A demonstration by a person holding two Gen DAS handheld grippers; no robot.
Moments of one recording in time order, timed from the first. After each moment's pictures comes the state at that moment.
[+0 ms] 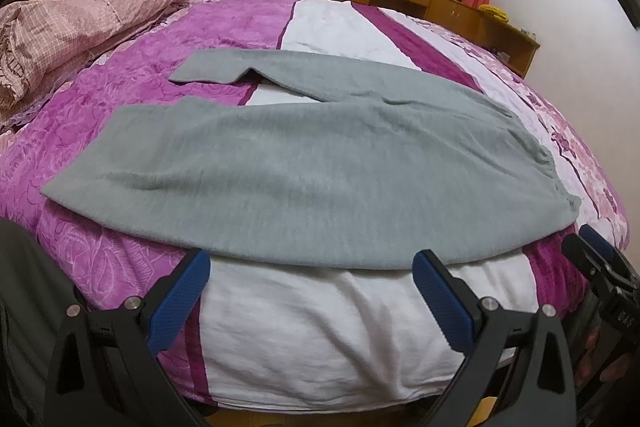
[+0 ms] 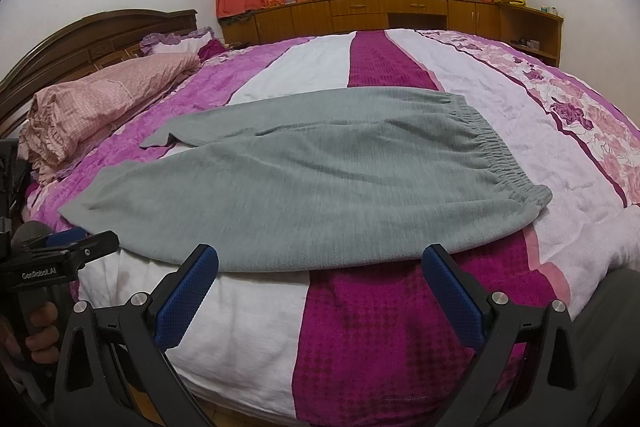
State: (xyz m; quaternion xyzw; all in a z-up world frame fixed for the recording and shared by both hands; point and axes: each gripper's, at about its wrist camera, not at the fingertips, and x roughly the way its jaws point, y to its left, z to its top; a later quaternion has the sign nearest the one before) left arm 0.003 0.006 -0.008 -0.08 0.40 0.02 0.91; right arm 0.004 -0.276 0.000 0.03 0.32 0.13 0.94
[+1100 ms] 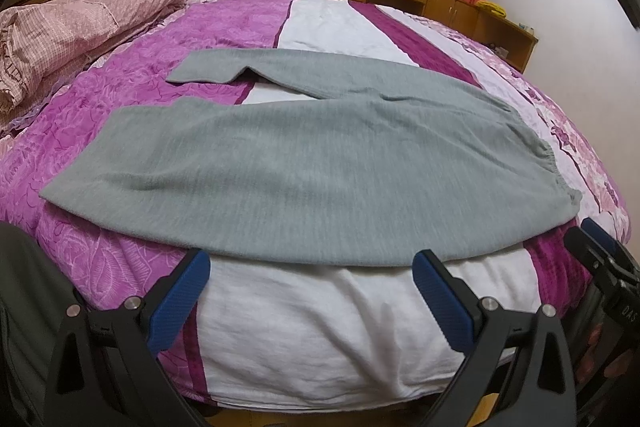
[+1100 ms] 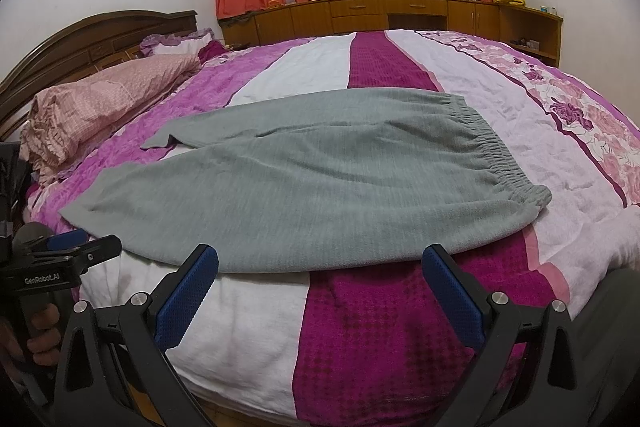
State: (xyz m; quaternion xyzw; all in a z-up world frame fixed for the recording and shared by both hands) left arm 0.004 0.002 -0.008 -0.07 0.40 0.02 0.91; right arm 0.003 -0.276 0.002 0.03 0.32 0.13 0.94
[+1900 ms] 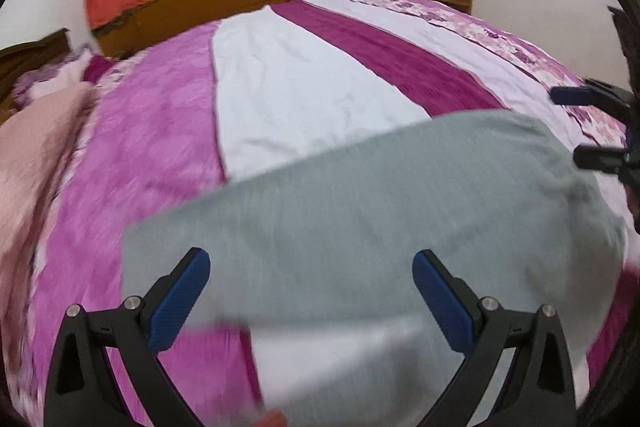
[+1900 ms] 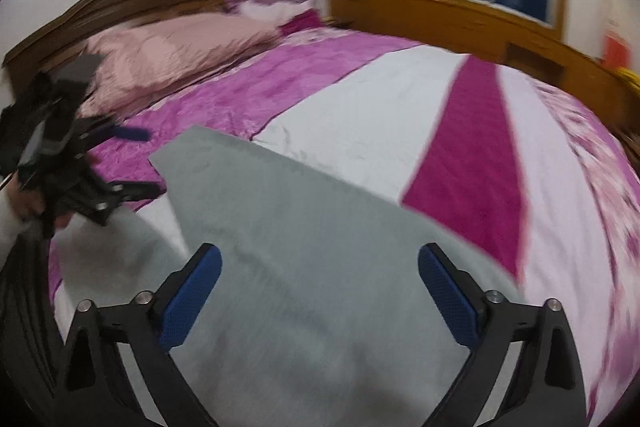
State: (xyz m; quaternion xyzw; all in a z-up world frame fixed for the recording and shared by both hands) left arm 0.270 0.014 0.047 0.10 0.41 -0.10 0.90; right arm 0.256 -0.250 0.070 -0.11 0.34 0.34 0.87
